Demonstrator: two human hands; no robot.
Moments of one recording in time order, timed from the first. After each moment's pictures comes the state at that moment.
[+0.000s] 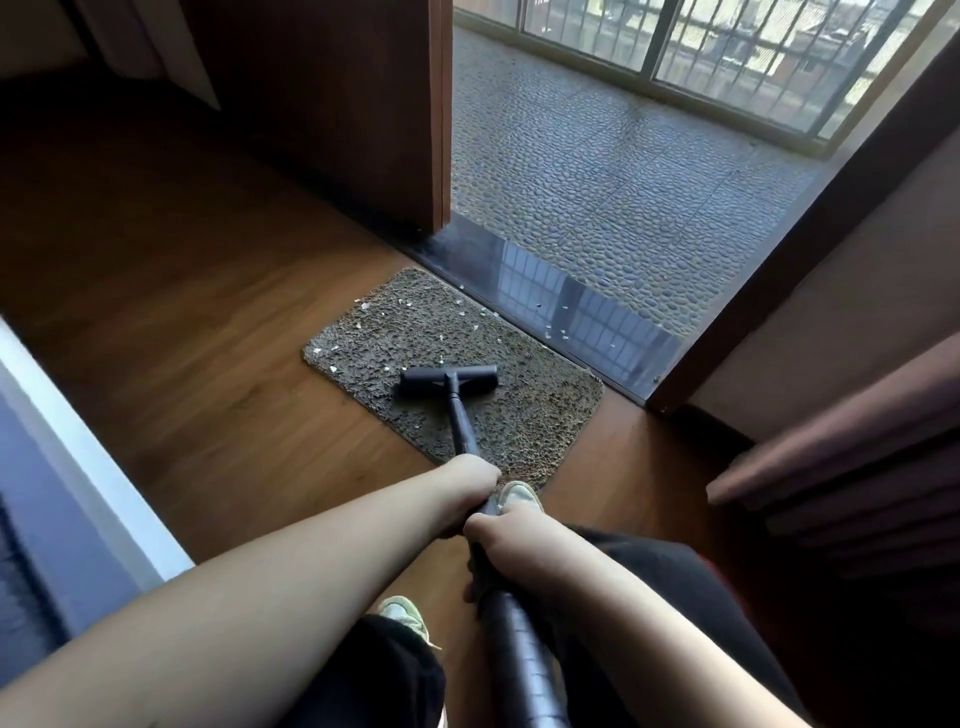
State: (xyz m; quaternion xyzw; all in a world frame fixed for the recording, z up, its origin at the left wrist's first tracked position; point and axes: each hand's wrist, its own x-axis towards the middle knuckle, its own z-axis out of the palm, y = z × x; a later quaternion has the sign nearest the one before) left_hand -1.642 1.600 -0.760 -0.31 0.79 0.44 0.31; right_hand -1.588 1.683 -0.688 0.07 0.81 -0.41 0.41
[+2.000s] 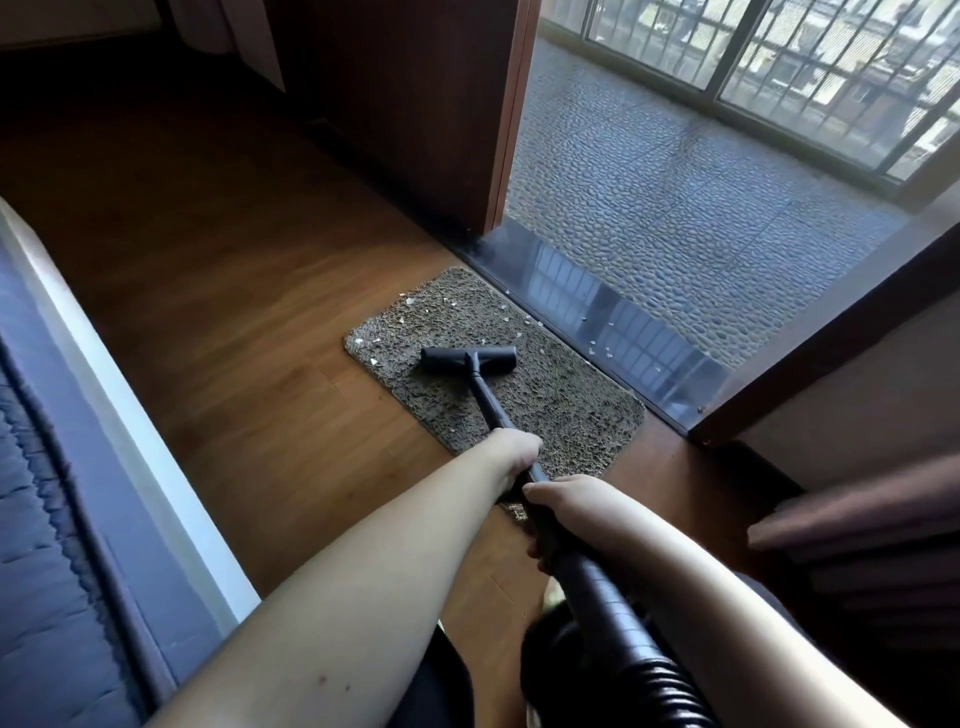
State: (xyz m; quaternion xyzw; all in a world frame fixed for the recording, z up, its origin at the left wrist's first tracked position) left_hand -1.698 1.565 -0.807 -0.37 0.66 0.61 0.25; right_hand -1.628 1.649 -0.690 0.14 0.74 -0.50 0.43
